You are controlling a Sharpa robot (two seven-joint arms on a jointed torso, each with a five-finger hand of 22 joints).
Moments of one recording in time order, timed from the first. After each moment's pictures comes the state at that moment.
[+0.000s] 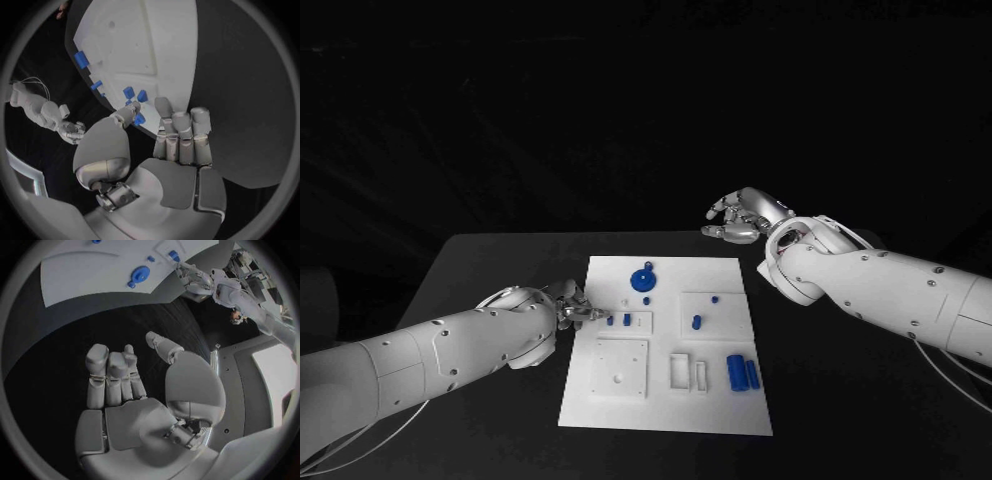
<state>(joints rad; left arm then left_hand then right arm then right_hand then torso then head) 1.22 -0.57 -0.24 1.12 -1.00 -0.29 -0.32 0.80 -0.29 0.60 0.07 0.05 1.00 0.08 0.14 0.78 1.30 -0.04 0.80 0.56 1.14 -0.14 1.34 0.57 0.08 0.93 -0.13 1.03 1.31 1.27 -0.71 0.00 1.27 -1.23 -0.51 -0.16 1.00 -0.25 0.66 -0.11 0.19 0.89 0.13 0.26 0.45 1.08 0.03 1.11 1.16 1.29 -0.08 1.23 0.97 0.17 1.26 -0.09 1.04 1.31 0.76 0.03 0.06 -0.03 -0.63</state>
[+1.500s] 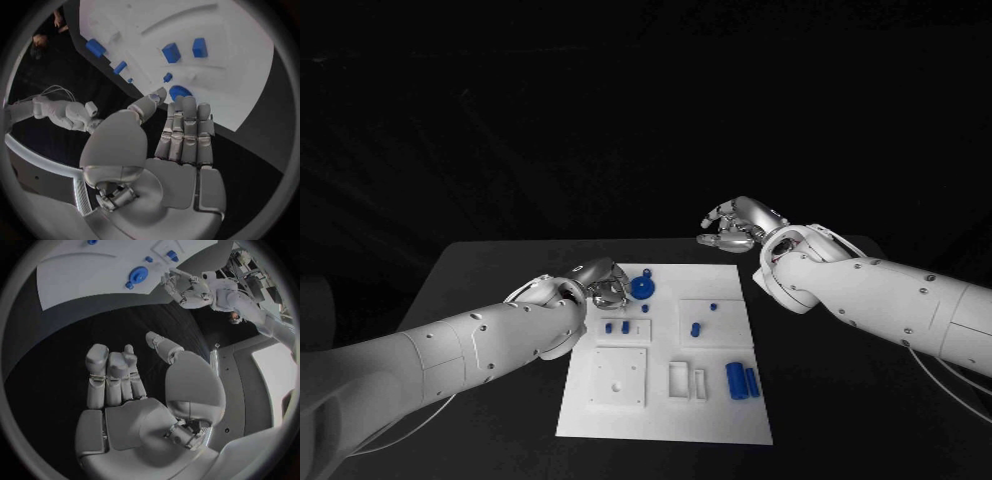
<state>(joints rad) 1.25 -0.44 -0.23 1.02 -1.09 -0.42 -0.01 1.16 -0.16 0.57 -0.28 0.11 0.95 0.14 0.15 0.68 1.14 0.08 0.27 0.29 1.01 -0.02 1.11 0.47 0.04 0.80 -0.09 0.82 1.29 1.27 -0.70 0.00 1.27 -1.22 -0.51 -0.15 1.00 -0.25 0.66 -0.11 0.19 0.89 0.12 0.26 0.45 1.08 0.03 1.11 1.16 1.29 -0.08 1.23 0.97 0.17 1.26 -0.10 1.04 1.31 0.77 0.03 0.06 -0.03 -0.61</state>
